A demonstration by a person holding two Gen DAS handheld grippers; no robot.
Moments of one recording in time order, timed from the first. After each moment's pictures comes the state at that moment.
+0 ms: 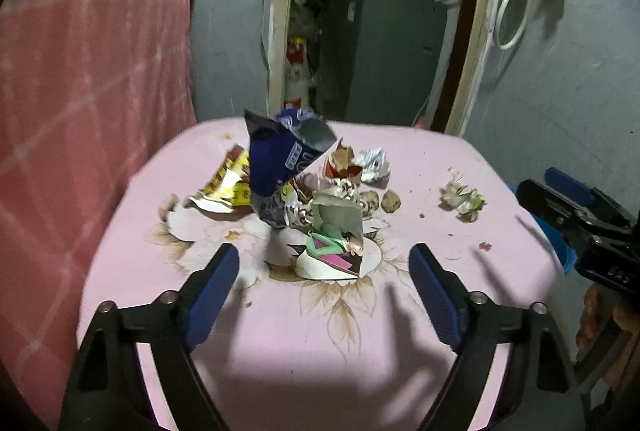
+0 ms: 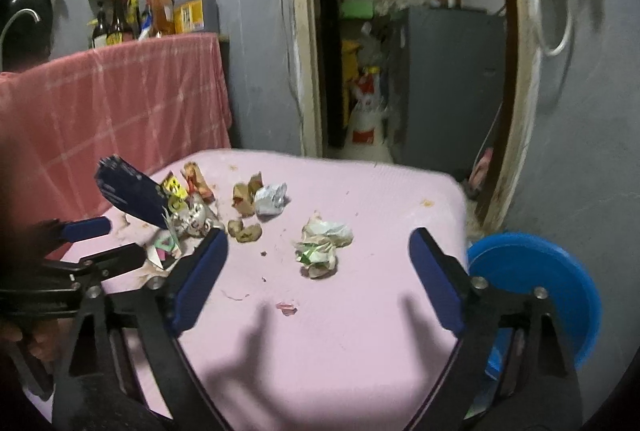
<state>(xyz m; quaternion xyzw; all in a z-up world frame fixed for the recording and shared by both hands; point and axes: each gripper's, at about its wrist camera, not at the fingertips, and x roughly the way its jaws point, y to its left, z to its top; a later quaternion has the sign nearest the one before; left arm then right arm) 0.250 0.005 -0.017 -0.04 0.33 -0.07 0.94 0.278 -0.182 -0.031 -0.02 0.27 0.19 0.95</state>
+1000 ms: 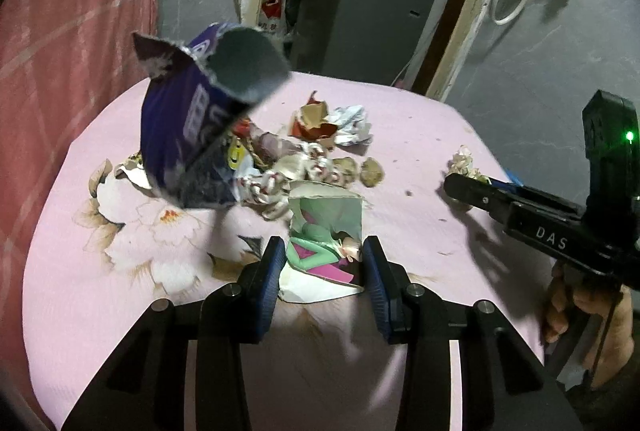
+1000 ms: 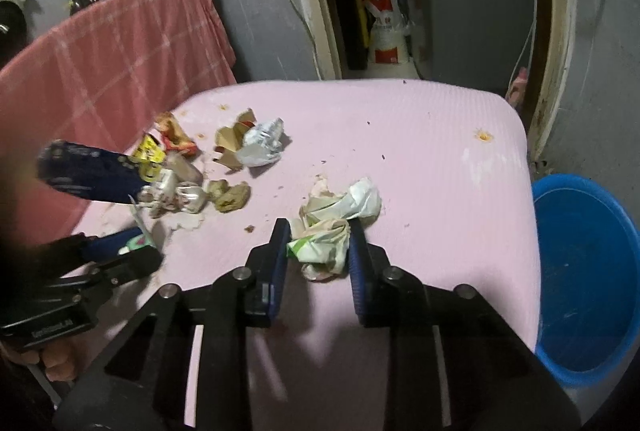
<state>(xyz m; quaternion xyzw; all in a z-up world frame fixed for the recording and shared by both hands) 0.276 -0.005 -0.033 -0.07 0.40 -0.13 0.91 0.333 -0.180 -0.066 0.02 0.39 0.23 0.89</state>
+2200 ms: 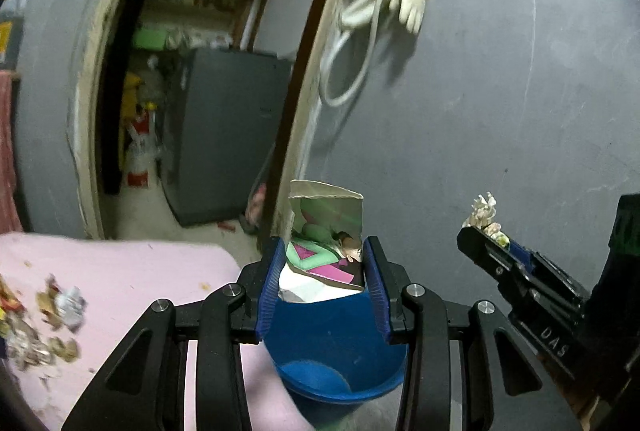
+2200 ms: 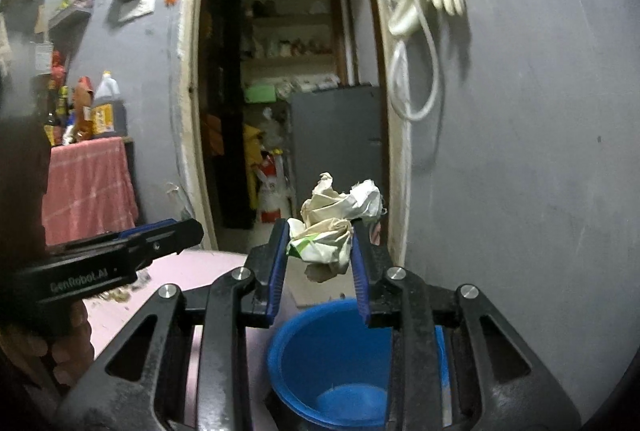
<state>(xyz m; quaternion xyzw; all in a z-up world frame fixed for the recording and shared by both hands) 0.309 -0.224 0.063 -0.07 0.21 -0.30 0.93 0.224 -0.373 0.034 0.02 0.11 0.03 0.99</state>
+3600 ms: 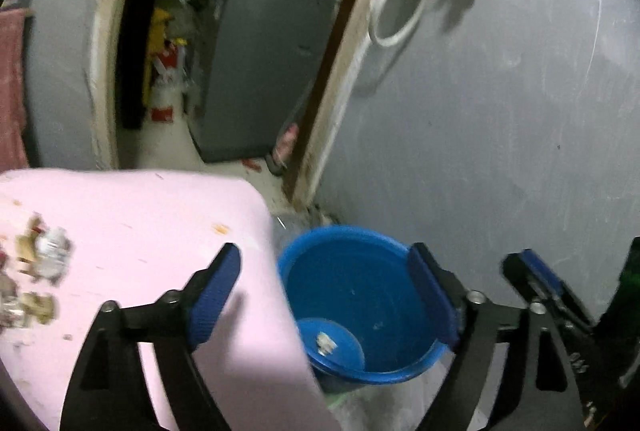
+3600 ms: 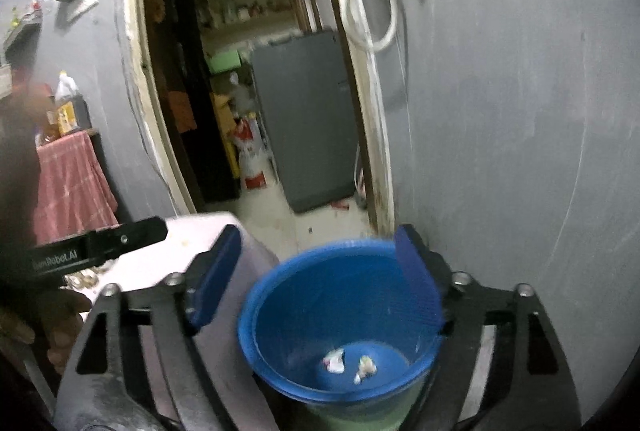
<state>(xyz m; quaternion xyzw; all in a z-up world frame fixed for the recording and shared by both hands) 0.343 -0.216 0.012 -0.08 0.30 -0.24 0.92 0.239 -0.408 -0.003 0.09 0.17 0.00 0.98</state>
